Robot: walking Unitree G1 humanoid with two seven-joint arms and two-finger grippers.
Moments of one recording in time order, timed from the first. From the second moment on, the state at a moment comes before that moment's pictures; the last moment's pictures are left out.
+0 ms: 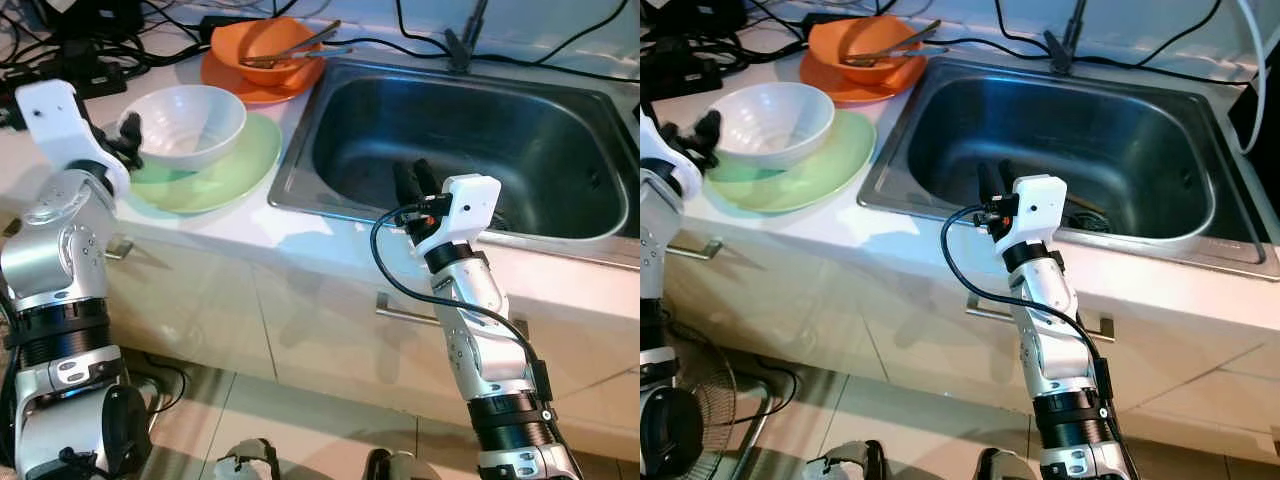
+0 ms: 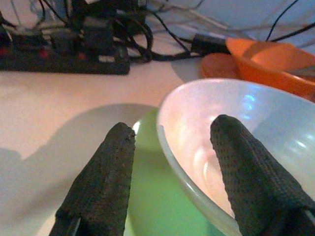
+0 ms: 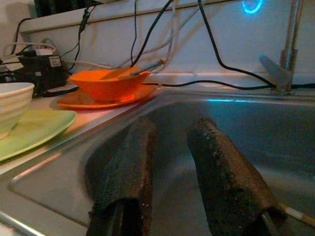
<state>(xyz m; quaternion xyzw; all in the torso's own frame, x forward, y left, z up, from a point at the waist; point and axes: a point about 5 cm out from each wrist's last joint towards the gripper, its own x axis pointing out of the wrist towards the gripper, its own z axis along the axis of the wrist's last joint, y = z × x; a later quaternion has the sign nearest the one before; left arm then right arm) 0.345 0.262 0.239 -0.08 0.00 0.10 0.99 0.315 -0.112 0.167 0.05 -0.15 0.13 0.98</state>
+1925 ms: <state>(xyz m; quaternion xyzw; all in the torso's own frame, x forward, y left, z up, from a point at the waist) 0.347 0.213 0.220 -0.25 0.07 0.08 0.96 0.316 -0.111 0.165 0.04 -0.14 0.13 0.98</state>
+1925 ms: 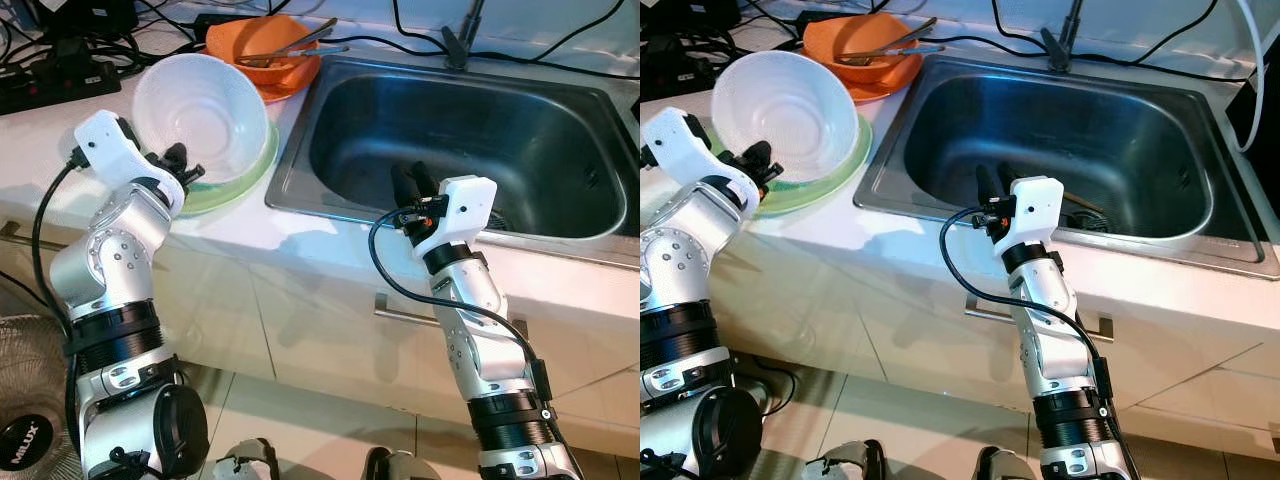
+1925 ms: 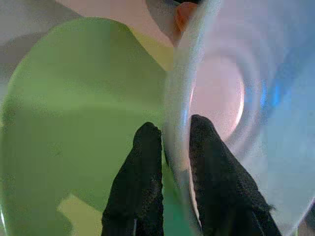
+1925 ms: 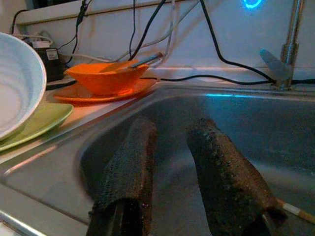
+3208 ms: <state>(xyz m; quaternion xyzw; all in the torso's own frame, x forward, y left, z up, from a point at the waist) 0.353 0.154 0.237 -0.22 -0.08 -0.06 0.97 0.328 -0.102 0.185 0.09 -0.16 0.14 0.97</state>
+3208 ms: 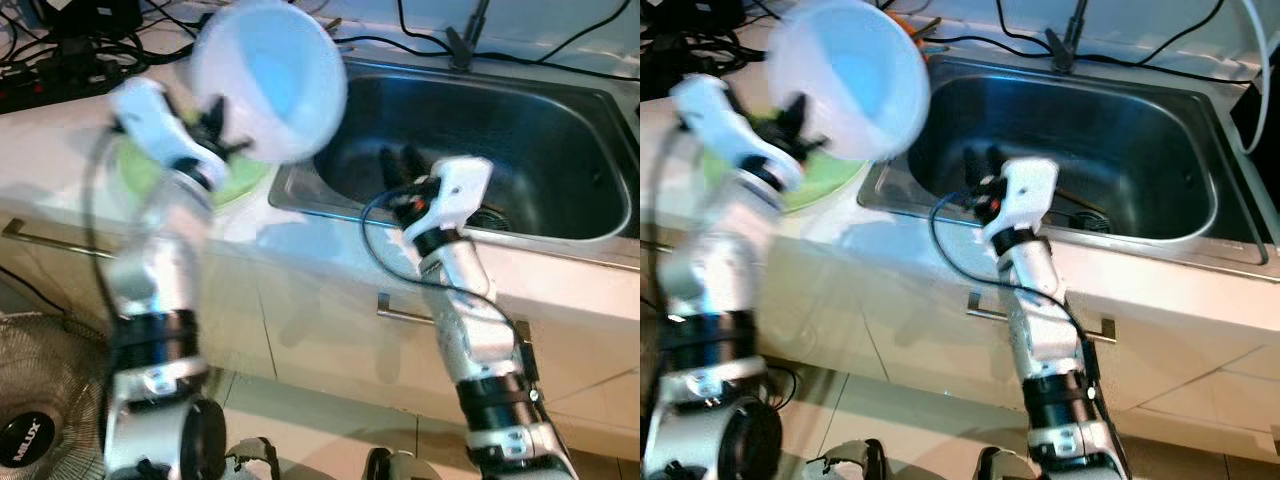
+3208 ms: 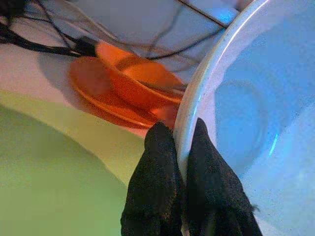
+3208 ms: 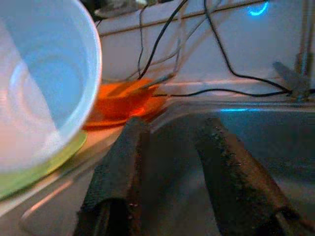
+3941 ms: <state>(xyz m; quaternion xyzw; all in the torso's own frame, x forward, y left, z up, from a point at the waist) 0.350 0.121 0.234 -0.17 -0.09 -0.14 0.97 0.333 -0.098 0.193 0.17 -0.14 0.16 0.96</state>
